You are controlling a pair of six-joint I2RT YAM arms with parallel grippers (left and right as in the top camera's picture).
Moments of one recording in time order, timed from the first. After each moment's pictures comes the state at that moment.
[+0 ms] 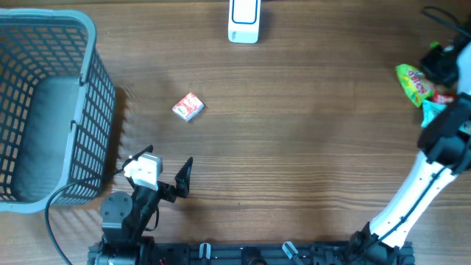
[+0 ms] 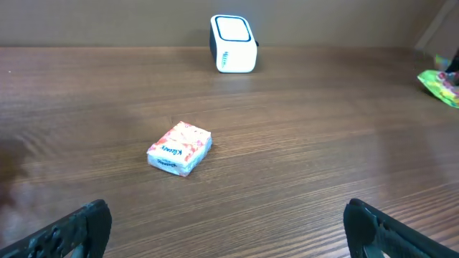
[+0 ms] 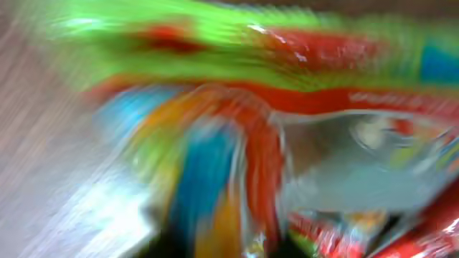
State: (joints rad) left arm -0.07 0.06 0.10 -0.31 0.30 -0.07; right arm -0.53 2.48 2.18 -0.98 -0.07 0.31
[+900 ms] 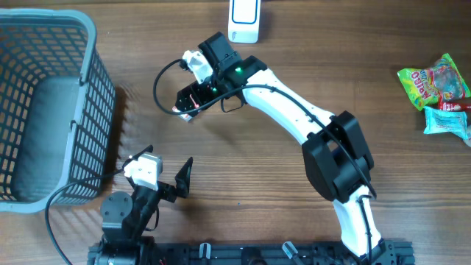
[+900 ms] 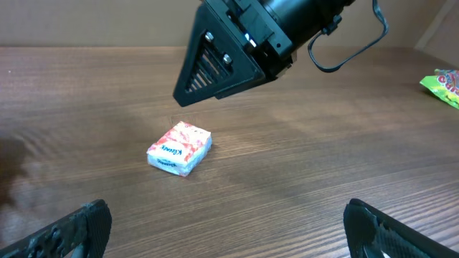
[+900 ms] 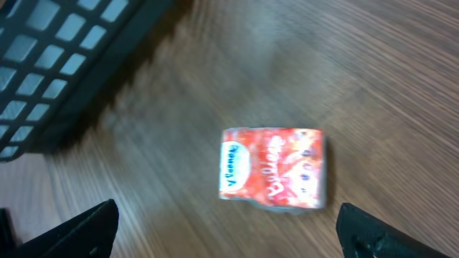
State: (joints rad) left arm -0.07 0.06 0.10 -0.31 0.30 -0.07; right arm 0.66 2.23 1.83 -0.60 -0.46 0.06
